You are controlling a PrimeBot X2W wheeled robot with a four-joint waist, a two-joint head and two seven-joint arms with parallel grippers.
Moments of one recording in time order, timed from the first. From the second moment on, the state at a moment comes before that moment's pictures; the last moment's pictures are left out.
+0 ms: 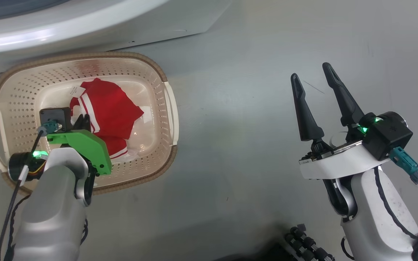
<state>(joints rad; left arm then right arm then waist) -0.62 0.07 -0.21 0.80 -0.36 0.06 0.01 -0.30 -0.05 0.24 0.04 0.26 0.10 -0.26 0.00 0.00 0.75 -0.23</state>
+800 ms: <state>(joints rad) -0.69 0.05 -0.22 0.92 -0.38 0.03 -0.22 -0.33 -0.05 0.19 0.09 0.26 0.10 -0.26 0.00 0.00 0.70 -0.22</state>
